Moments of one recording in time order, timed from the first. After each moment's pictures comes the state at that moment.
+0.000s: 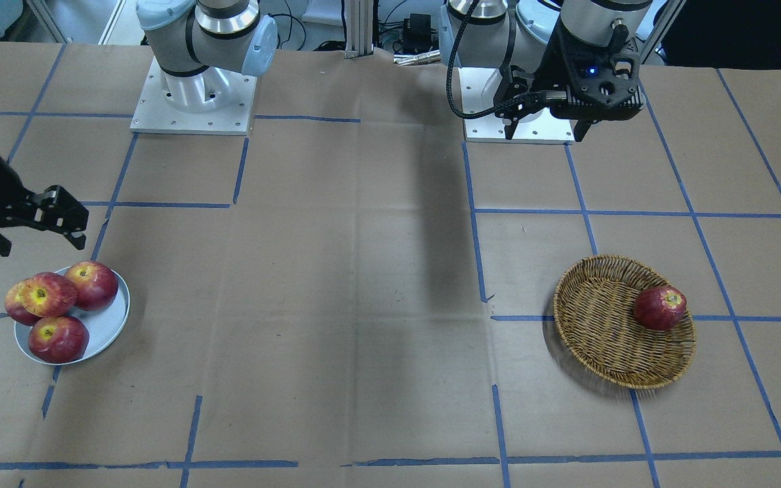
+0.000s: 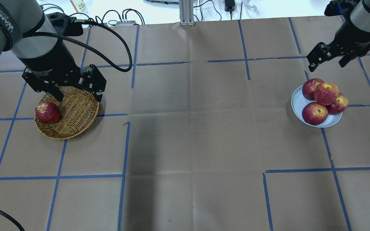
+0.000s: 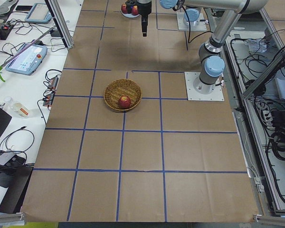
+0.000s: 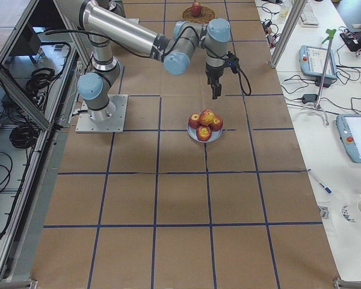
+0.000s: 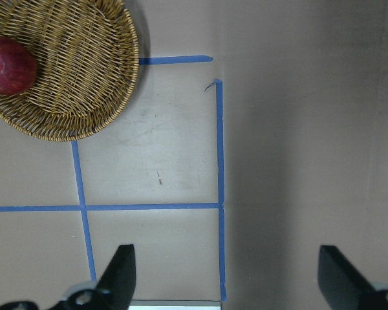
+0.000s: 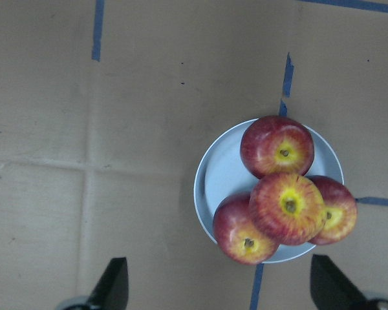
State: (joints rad) left arm -1.58 -1.47 -1.61 -1.69 1.60 0.02; right arm 1.32 -1.48 1.63 -1.75 -1.55 -0.34
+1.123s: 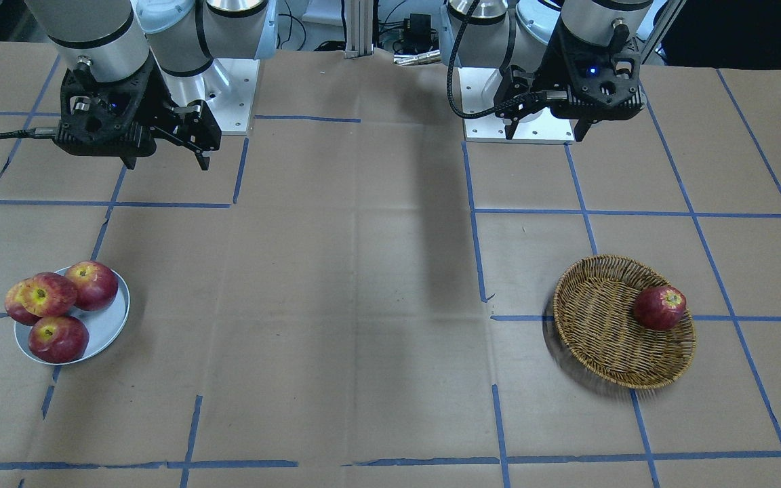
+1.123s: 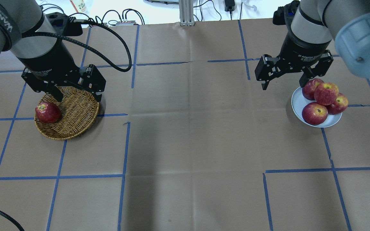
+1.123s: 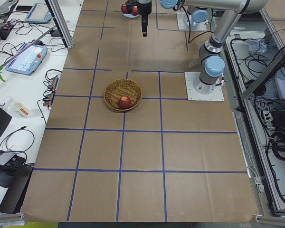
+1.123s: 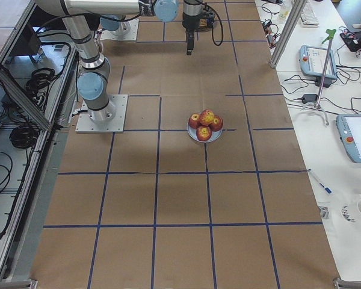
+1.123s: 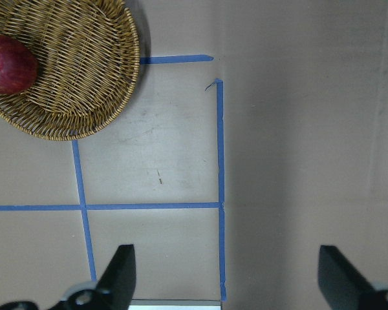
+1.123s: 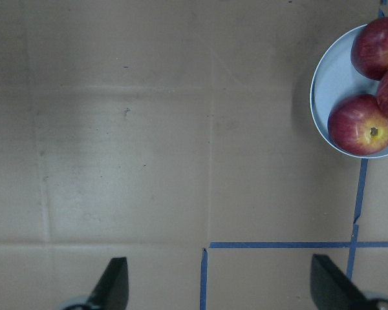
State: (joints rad) left arm -1.58 -1.47 -1.61 -1.69 1.60 0.02; right arm 1.59 -1.60 1.63 -1.56 -1.59 0.00
